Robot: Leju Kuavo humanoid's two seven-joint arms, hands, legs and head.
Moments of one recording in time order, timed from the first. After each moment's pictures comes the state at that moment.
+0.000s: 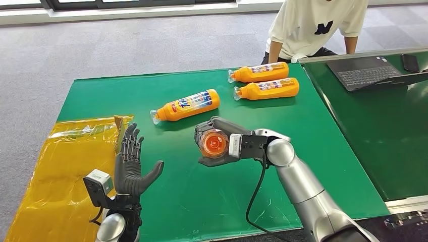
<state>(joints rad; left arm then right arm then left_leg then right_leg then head) -0.06 -0.13 -0.23 -1.33 0.12 0.08 -0.38 -0.55 -0.01 0.43 -1.25 0.28 0.71 -0.56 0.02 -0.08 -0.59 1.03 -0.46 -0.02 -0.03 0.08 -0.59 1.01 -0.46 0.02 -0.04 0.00</state>
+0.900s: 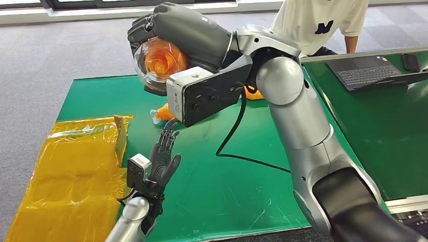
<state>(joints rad) -0.26 -0.17 -0.35 -1.04 0.07 0.00 -0.40 -1.06 0.15 0.46 -1.41 0.46 0.71 -0.42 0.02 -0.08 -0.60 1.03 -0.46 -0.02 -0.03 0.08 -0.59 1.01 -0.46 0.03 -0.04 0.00</state>
